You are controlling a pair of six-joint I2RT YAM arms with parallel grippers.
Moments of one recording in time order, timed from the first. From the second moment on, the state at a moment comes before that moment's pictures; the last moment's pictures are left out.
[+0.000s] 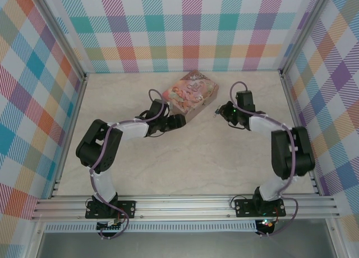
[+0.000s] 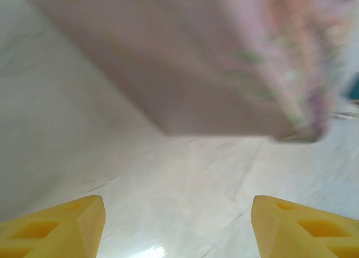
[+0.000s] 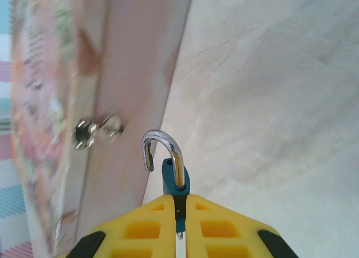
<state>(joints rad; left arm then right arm) -0.50 1.85 1.04 0.02 0.28 -0.70 0.20 1.63 0.94 -0.06 -0.32 0.85</state>
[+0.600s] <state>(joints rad) -0.41 1.35 0.84 -0.01 0.21 -0.68 0.25 1.30 0.63 -0.40 -0.66 0.63</state>
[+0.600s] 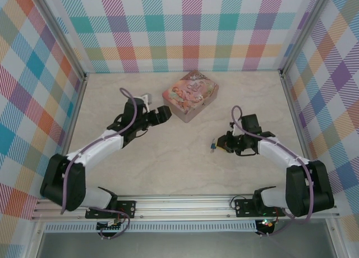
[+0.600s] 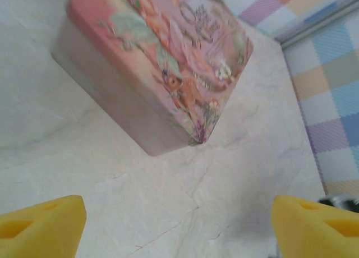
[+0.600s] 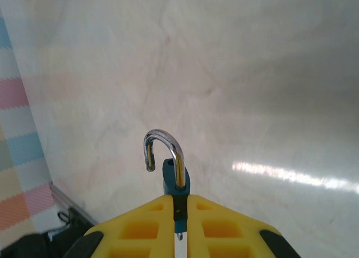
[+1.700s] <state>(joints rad) -0.24 1.05 0.77 -0.20 0.02 -0.55 0.19 1.14 0.73 -0.49 -0.42 0.49</state>
